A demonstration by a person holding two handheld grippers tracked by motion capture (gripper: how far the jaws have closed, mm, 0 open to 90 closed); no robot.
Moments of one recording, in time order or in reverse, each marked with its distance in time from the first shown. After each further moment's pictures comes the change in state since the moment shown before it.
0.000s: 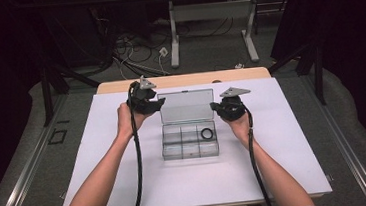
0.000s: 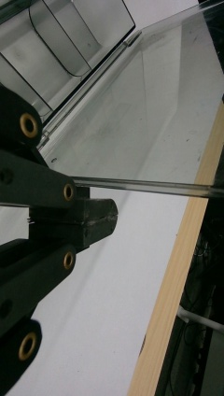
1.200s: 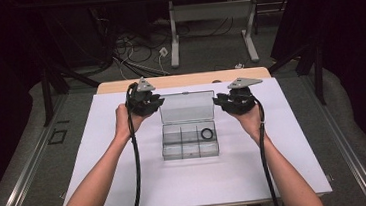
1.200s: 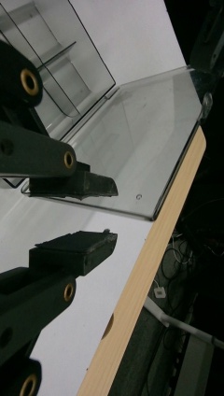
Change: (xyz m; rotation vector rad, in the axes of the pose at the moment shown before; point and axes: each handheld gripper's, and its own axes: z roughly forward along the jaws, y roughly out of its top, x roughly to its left) left arm -0.003 -0.003 -0.009 -0.015 -0.053 0.023; right arm 0.006 0.041 -0.052 -0.029 0.042 -0.078
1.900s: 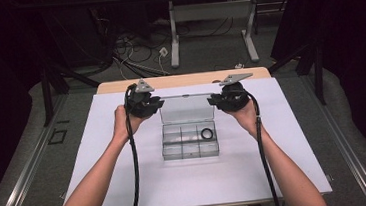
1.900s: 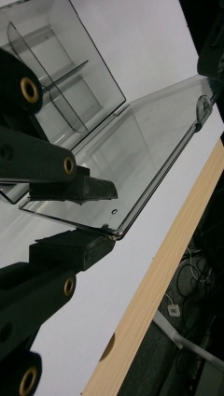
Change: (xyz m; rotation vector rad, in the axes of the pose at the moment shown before) left arm -0.003 -0.002 -0.009 0.023 -0.050 -0.003; right arm 0.009 0.018 0.008 0.101 0.054 -0.030
